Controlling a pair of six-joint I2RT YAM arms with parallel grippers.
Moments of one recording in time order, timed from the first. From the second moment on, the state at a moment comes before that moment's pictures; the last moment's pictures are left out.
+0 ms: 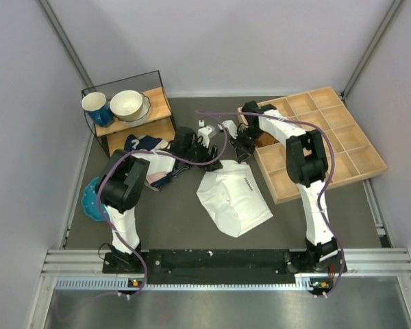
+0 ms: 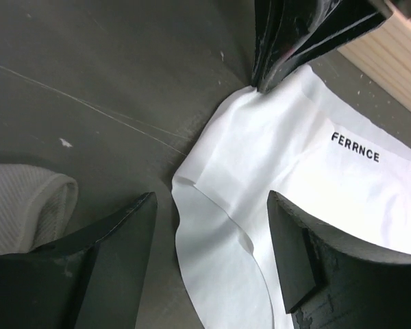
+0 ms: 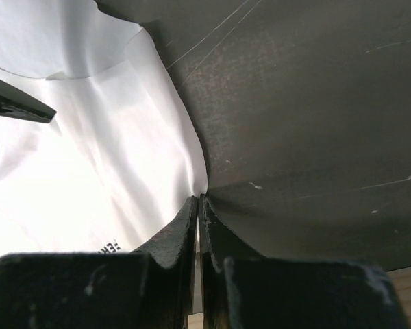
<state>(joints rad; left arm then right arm) -0.46 1.93 1.06 0.22 0.55 -0.07 0.39 2.33 1.93 -1.05 -0.57 -0.76</state>
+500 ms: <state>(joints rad) -0.45 1.95 1.09 0.22 0.59 -0.06 0.39 2.33 1.93 -1.05 -0.57 -0.76</state>
